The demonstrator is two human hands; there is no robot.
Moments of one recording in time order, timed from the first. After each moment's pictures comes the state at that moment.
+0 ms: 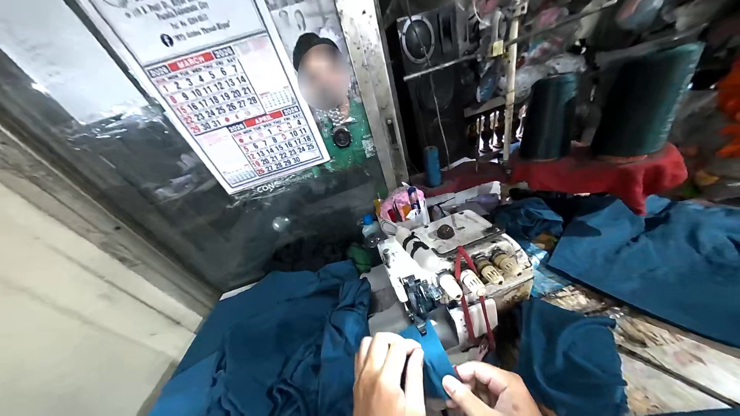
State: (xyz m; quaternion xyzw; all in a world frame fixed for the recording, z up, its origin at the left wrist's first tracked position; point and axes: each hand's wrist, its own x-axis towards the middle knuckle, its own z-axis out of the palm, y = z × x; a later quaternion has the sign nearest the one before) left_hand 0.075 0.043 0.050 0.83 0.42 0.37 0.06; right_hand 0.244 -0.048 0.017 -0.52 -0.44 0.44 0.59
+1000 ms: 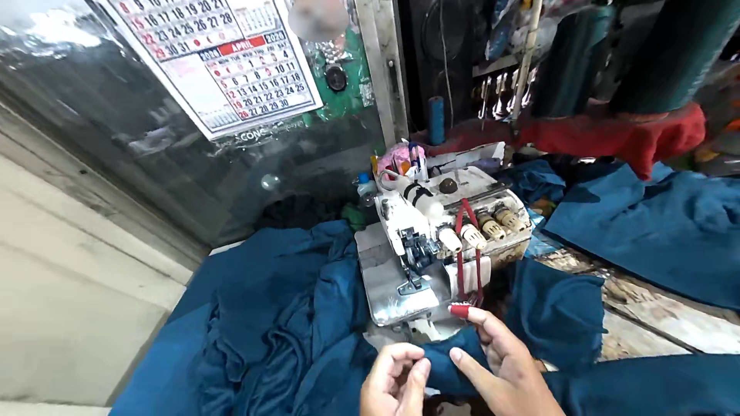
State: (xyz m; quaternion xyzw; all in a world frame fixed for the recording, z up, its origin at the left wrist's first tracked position) left_hand 0.065 -0.034 0.019 0.65 0.38 0.48 0.46; right_hand 0.250 -0.061 0.002 -0.48 -0.49 0.36 0.63
